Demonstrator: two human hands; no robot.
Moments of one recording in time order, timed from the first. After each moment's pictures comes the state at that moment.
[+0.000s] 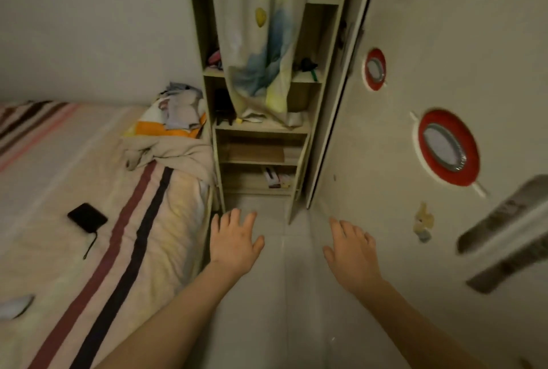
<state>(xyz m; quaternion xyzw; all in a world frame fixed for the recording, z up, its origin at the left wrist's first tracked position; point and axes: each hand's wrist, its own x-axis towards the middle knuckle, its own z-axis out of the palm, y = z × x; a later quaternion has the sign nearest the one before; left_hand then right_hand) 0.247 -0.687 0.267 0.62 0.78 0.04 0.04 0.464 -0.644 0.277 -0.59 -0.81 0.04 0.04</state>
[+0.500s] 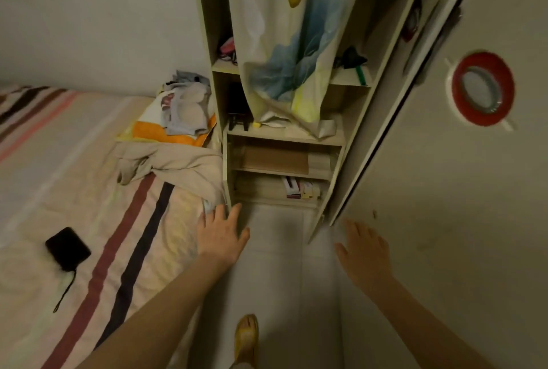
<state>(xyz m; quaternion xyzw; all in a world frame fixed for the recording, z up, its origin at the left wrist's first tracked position) 0.098 -0.443 0.208 0.55 0.83 0.03 0.10 0.355 -0.373 0.224 -0.60 -0.80 0.09 -0.02</state>
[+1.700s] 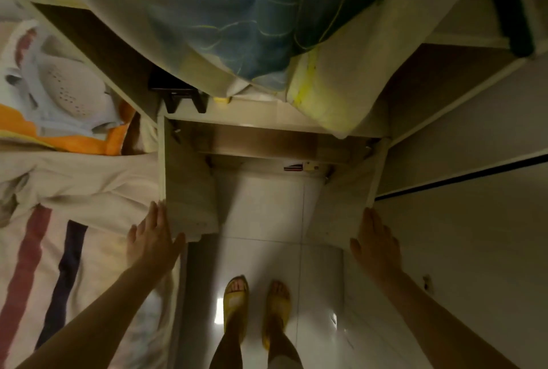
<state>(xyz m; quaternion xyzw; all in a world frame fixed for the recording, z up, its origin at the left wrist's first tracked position) -0.075 -0.140 -0.003 0.43 0.87 -0.09 0.23 0.280 -0.001 0.009 -0.65 -0.71 0.23 -0.17</state>
